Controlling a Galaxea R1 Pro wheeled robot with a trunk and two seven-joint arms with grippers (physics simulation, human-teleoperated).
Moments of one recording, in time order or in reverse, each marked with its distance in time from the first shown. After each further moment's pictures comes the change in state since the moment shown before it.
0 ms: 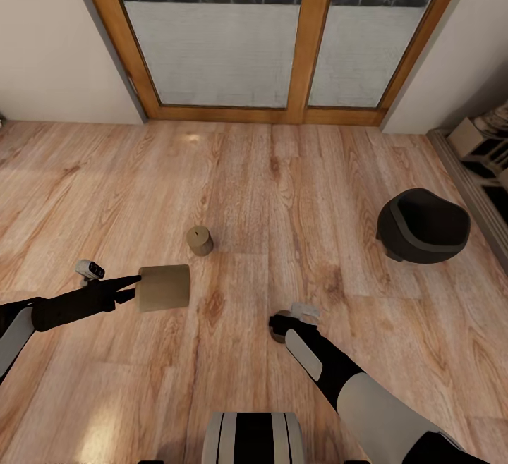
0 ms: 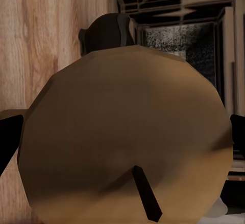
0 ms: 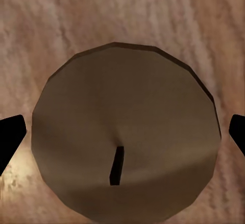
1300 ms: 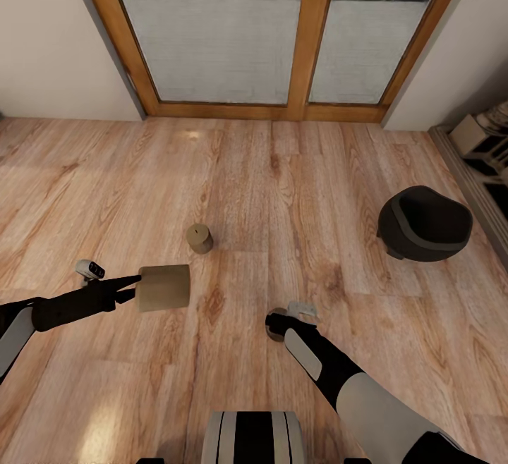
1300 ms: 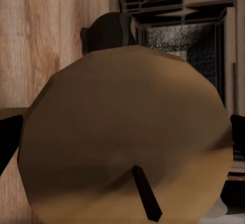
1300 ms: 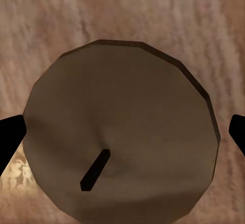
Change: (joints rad) left arm 0.000 -0.001 0.000 0.000 0.001 0.000 0.000; right arm 0.000 0.002 0.001 -0.005 -0.009 -0.002 0.050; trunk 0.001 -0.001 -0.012
